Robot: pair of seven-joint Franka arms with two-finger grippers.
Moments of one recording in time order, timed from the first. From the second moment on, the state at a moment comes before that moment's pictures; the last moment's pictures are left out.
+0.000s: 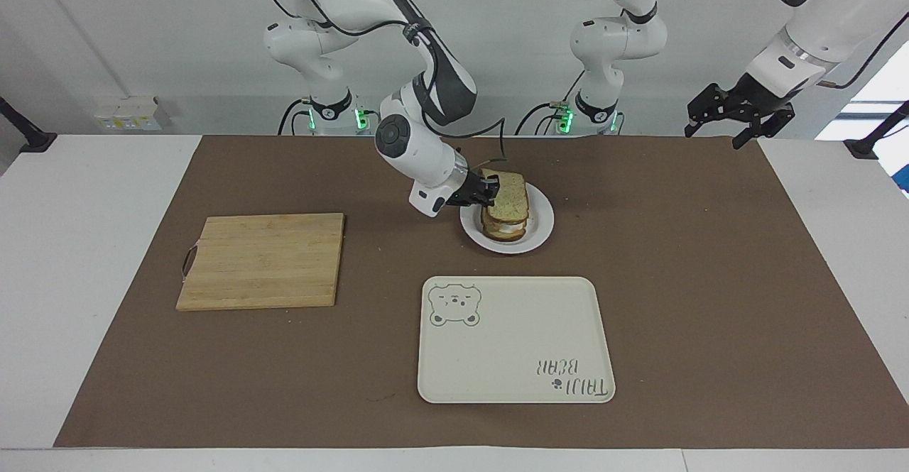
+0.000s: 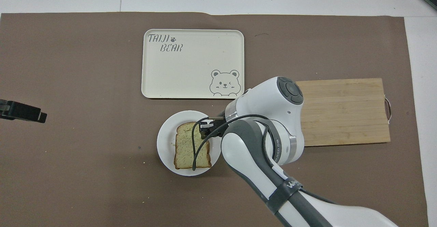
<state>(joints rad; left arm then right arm) 0.05 -0.08 0.01 -1.68 -0.17 1.48 0.28 0.51 0.30 0.06 -1.89 0.70 2.17 0.13</state>
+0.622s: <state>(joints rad) 0.08 -0.08 0.01 -1.80 -0.29 1.57 0.35 0.54 0.33 0.06 -1.90 0.70 2.22 0.12</state>
